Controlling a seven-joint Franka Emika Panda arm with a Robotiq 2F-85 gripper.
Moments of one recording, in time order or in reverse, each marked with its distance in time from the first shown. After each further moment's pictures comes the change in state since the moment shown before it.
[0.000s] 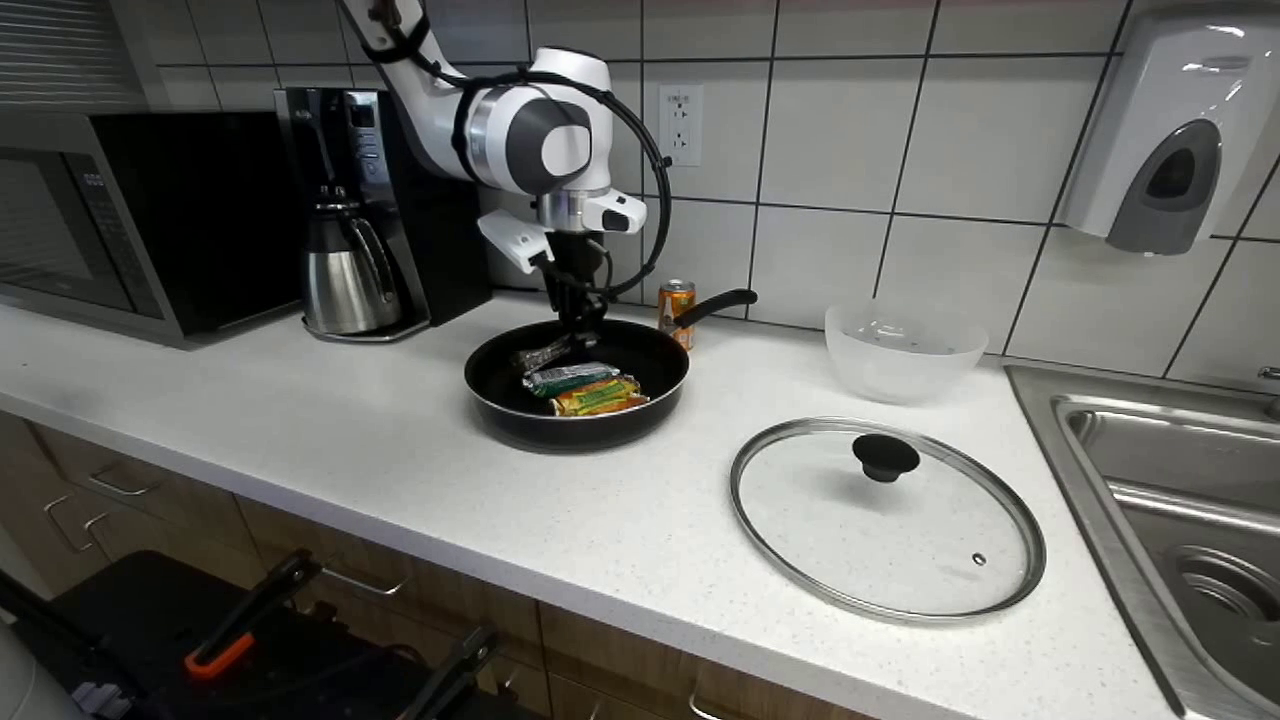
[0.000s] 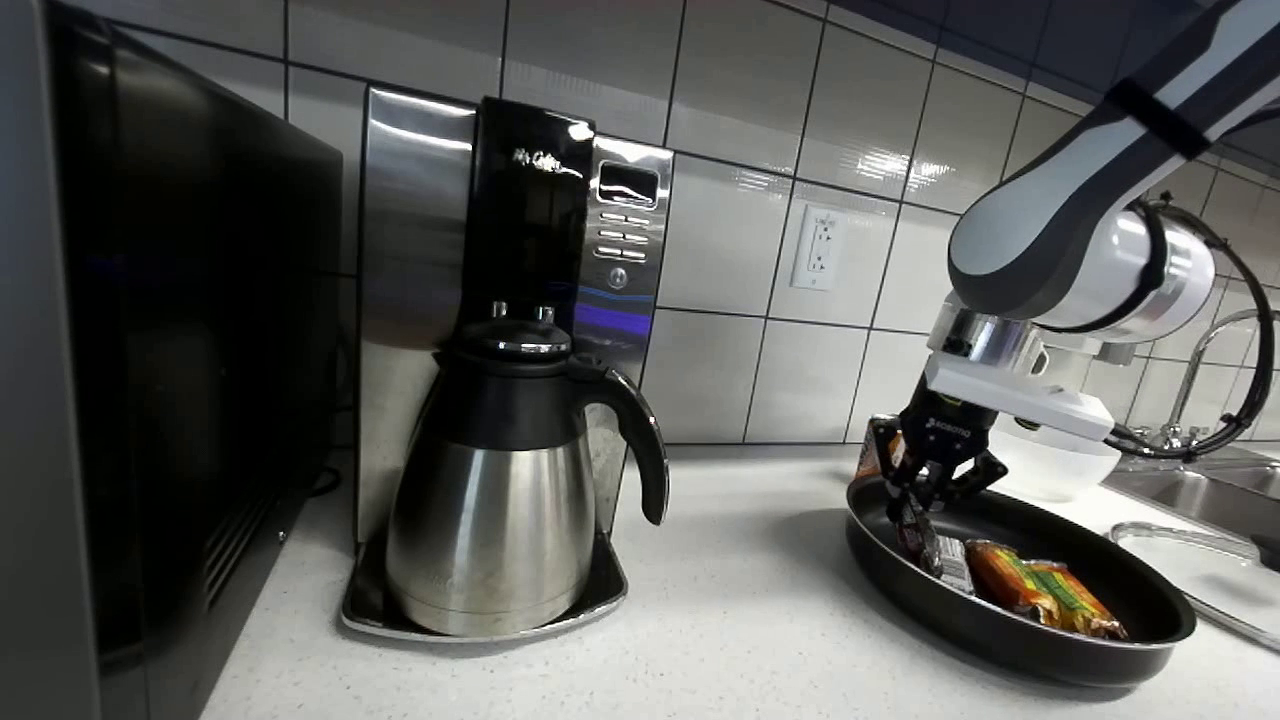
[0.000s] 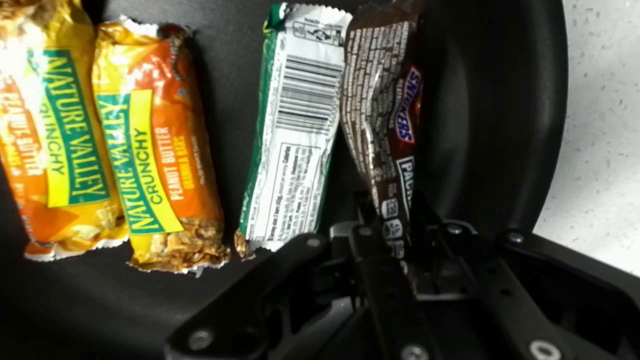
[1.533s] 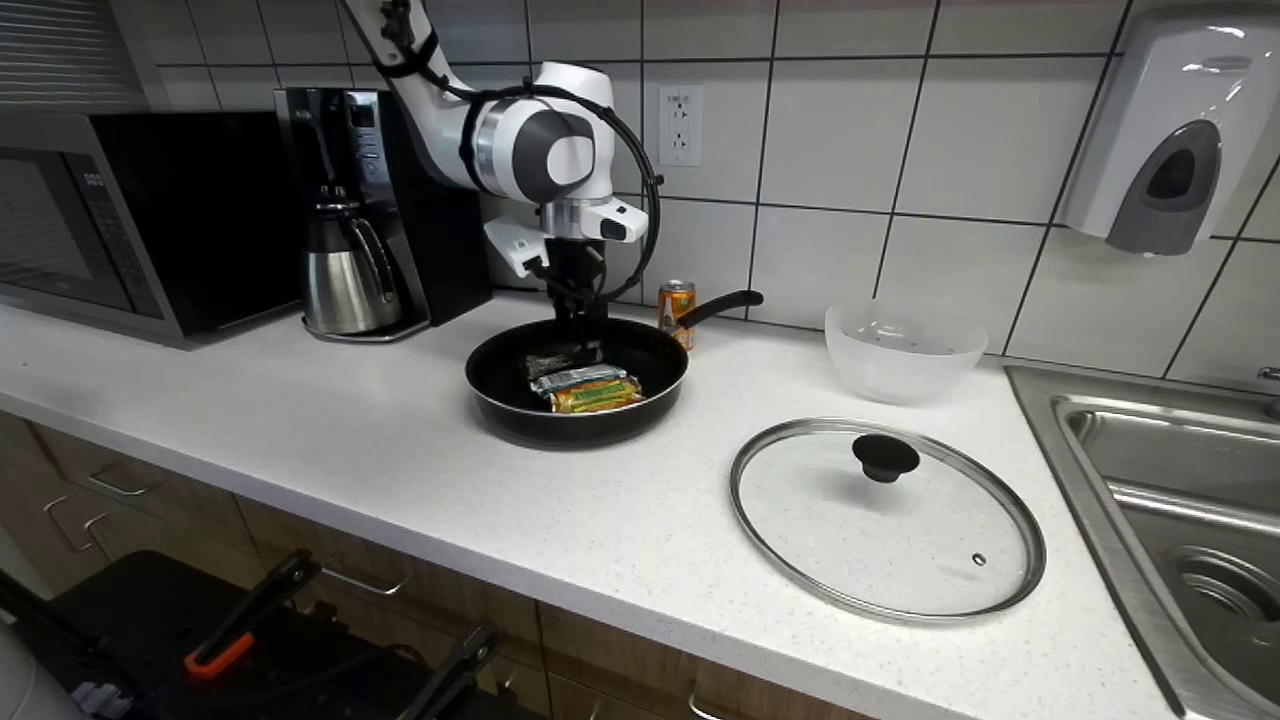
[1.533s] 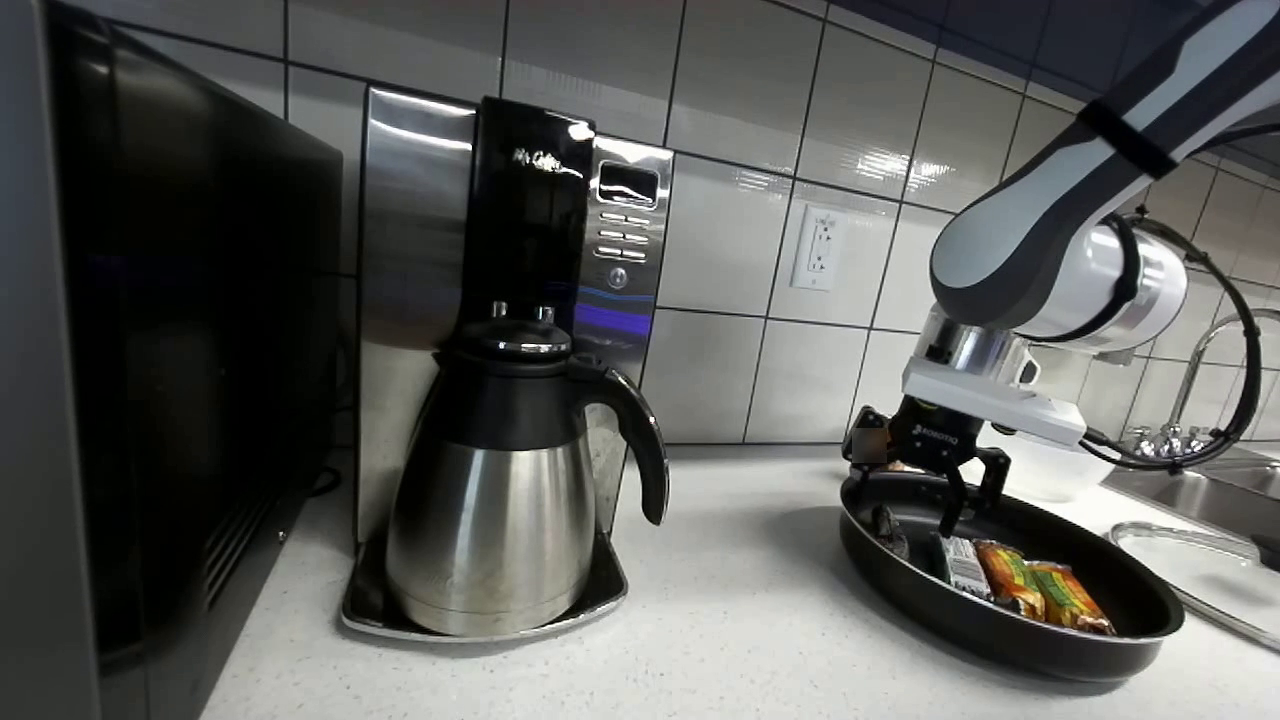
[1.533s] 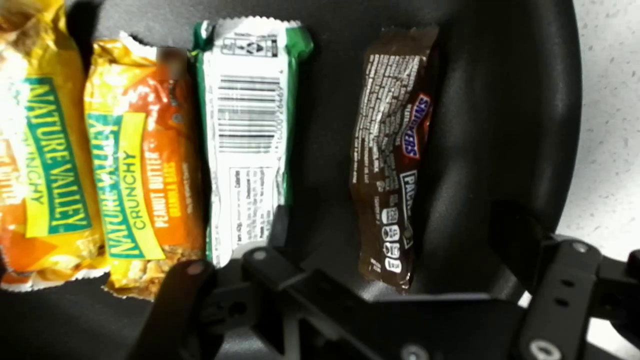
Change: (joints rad) arm 0.015 0.042 -0.012 0.041 0.001 -0.016 0.097
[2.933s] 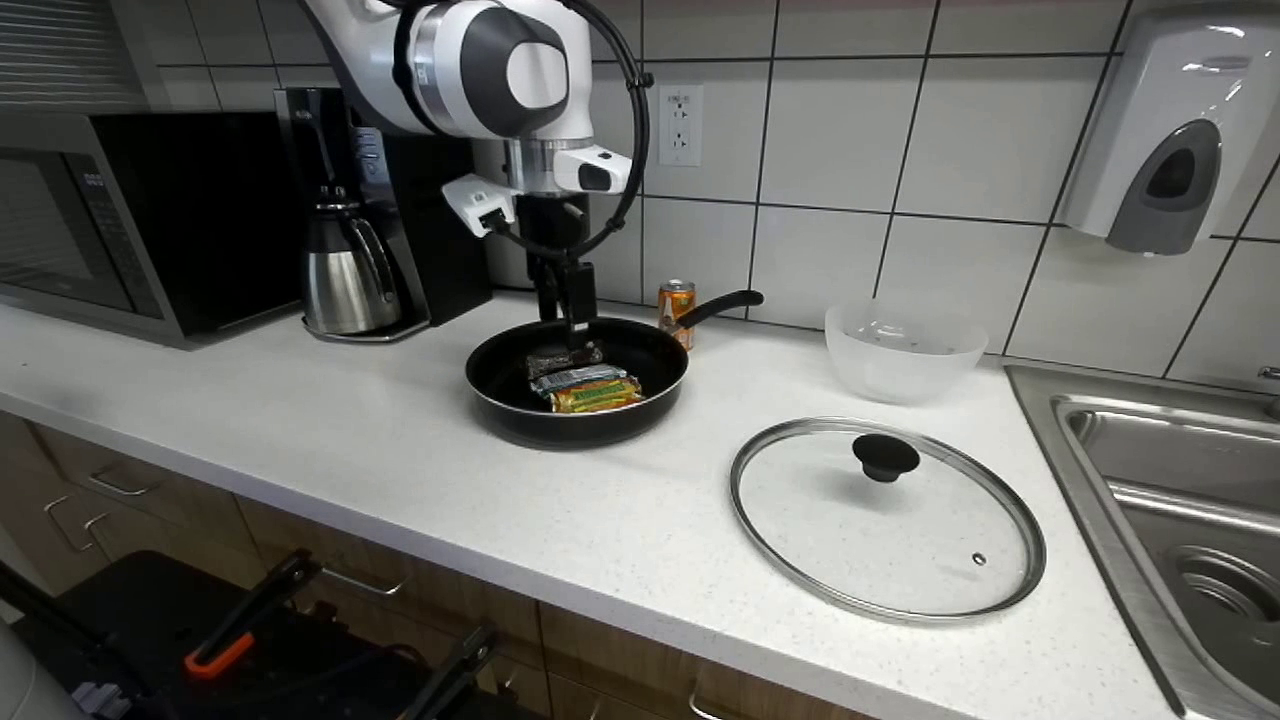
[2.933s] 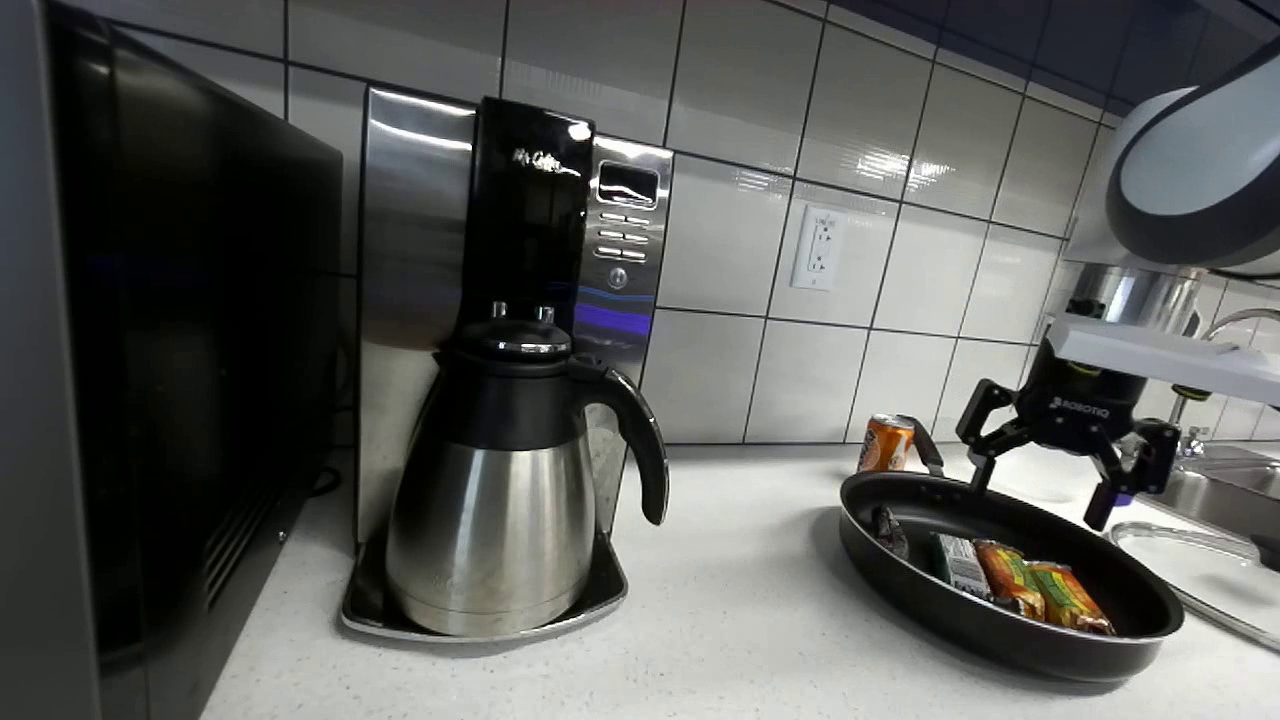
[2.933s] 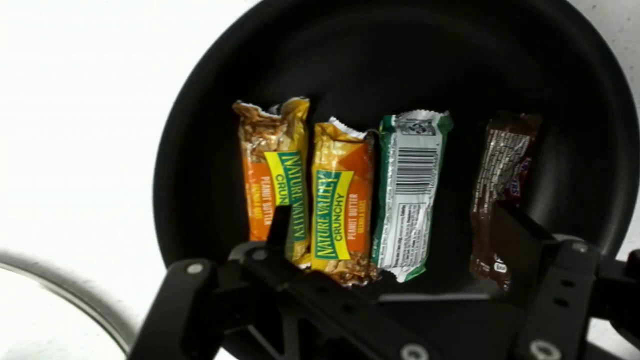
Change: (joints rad) arm 0.003 -0.354 -0.062 -0.336 -0.146 -0.034 0.070
